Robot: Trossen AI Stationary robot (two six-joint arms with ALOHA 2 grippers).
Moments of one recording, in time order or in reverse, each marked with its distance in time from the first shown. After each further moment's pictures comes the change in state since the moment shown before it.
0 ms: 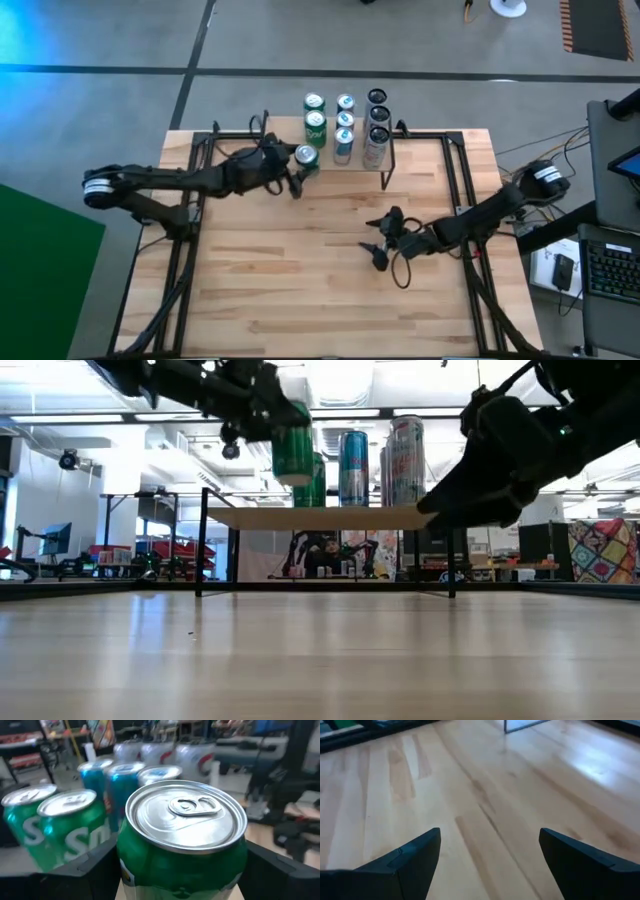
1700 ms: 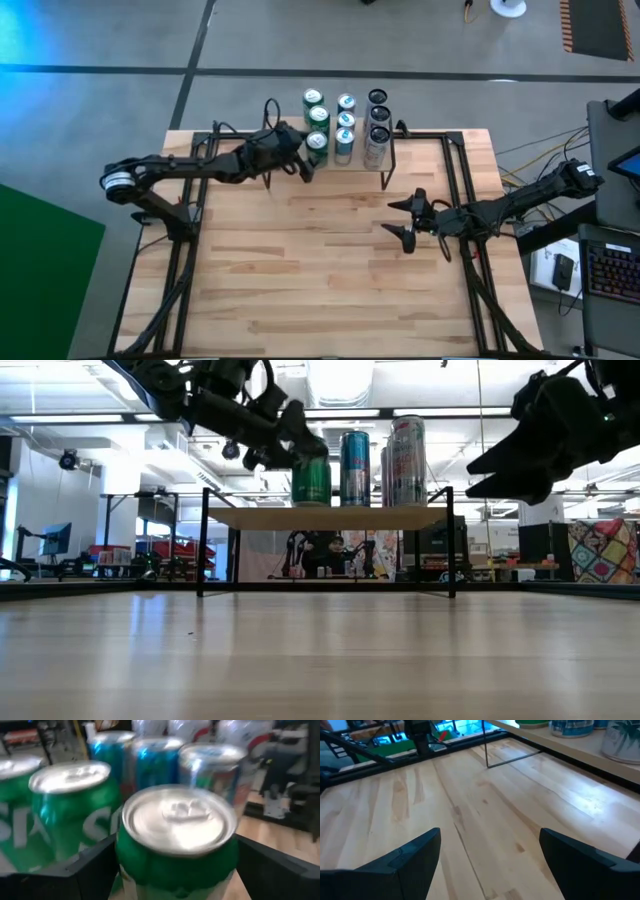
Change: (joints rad) left arm 0.168 0.205 0.113 0.013 0.151 -0.054; right arm -0.080 -0.601 -0.239 -0.155 -0.053 -0.151
